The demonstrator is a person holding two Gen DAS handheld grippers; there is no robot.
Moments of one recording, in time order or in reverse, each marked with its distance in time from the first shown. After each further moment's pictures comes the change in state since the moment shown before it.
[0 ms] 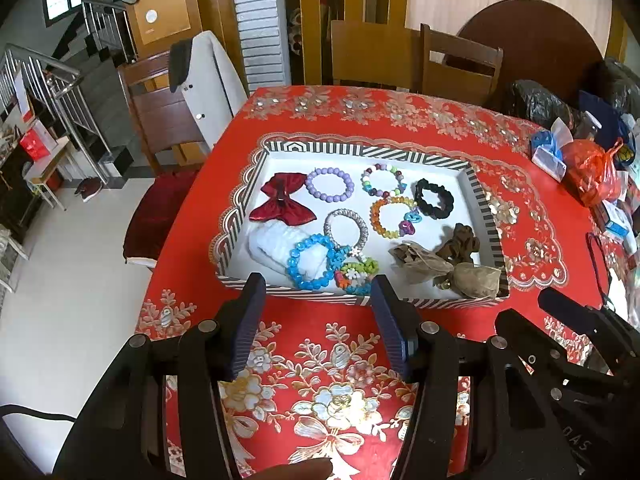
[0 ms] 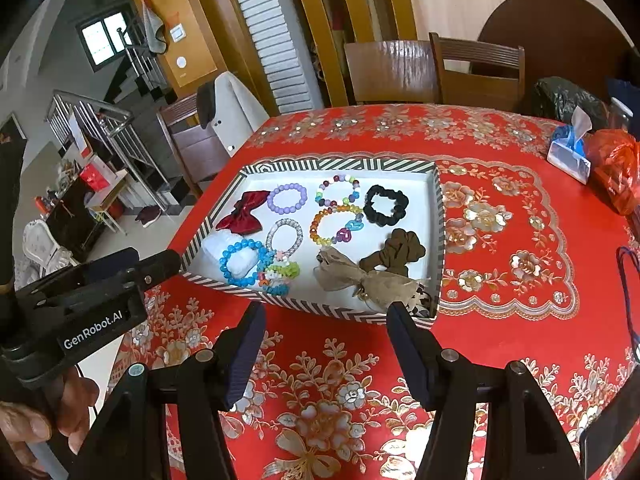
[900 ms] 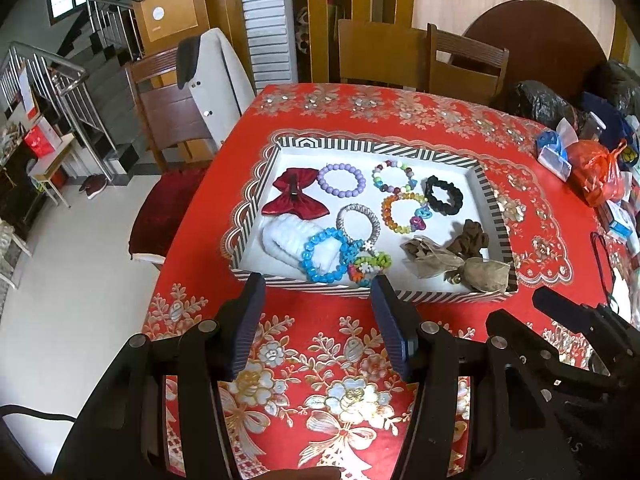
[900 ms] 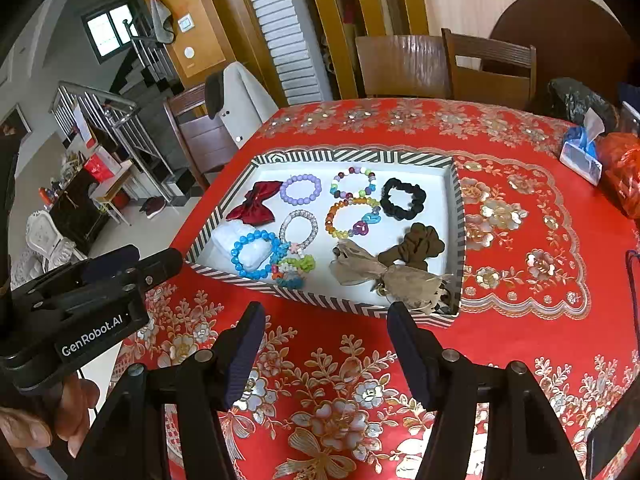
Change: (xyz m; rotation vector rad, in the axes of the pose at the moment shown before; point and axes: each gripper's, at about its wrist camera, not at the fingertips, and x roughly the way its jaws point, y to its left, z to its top) left arm -0.002 0.010 -0.006 -0.009 0.007 0.016; right arm 0.010 0.016 -0.002 -0.021 0.026 0.014
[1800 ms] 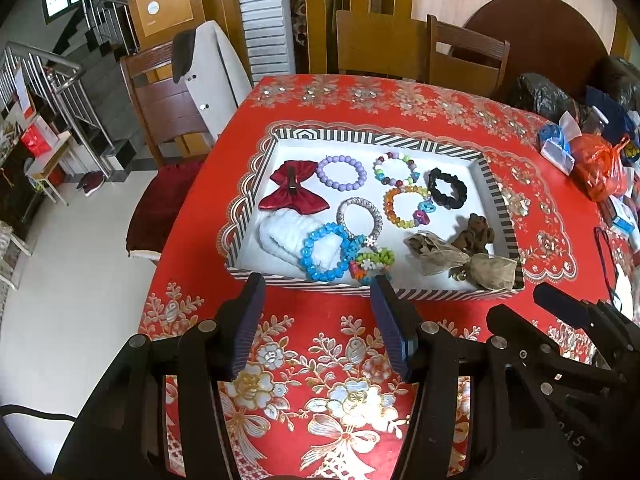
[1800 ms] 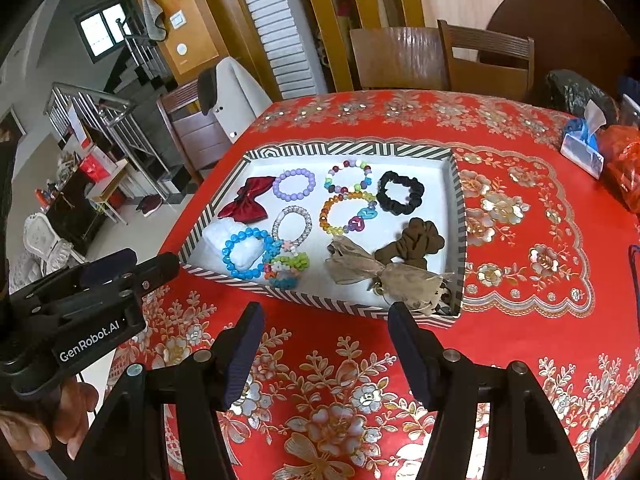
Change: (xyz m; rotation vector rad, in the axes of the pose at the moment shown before) left arm 0.014 0.000 0.002 0.005 0.030 -0.003; right arm 0.013 -0.006 0.003 0.021 0.023 -0.009
